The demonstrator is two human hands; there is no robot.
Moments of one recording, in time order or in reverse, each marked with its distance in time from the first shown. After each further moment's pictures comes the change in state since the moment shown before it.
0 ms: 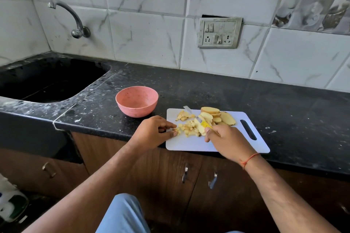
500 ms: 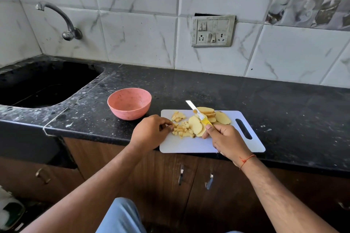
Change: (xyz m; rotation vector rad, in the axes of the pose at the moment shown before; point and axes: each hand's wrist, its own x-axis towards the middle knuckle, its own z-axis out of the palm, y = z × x) left_hand 0.020 0.007 0.017 0.209 0.114 -0.019; right_hand 0.010 0.028 0.010 0.452 0.091 0.028
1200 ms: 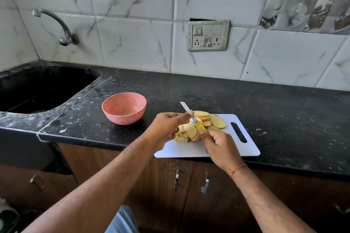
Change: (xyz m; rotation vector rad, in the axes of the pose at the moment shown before) left_hand 0.014 0.086 -0.010 -0.991 -0.257 -0.444; right_hand 0.002 0.021 0.009 -0.129 0.124 -0.262
